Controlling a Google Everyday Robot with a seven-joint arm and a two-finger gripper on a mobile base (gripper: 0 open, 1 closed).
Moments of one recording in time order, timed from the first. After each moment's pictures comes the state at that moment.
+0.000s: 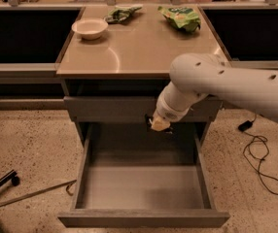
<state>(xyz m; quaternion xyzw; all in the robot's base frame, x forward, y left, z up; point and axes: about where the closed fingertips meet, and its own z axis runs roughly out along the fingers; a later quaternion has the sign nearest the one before) 0.581 -0.065 0.702 -0.63 0.76 0.04 0.19</state>
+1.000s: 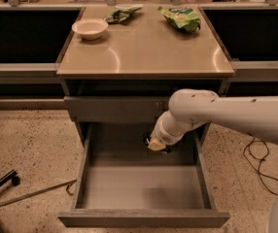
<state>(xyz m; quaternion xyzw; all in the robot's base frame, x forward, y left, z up) 0.566 -0.058 0.613 -0.60 0.77 0.07 0.20</state>
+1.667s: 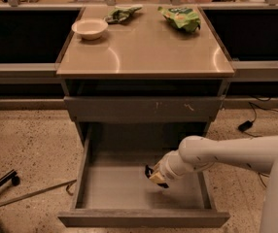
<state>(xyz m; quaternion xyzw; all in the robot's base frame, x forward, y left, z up) 0.511 -0.063 0.473 -0.51 0.82 0.17 0.21</state>
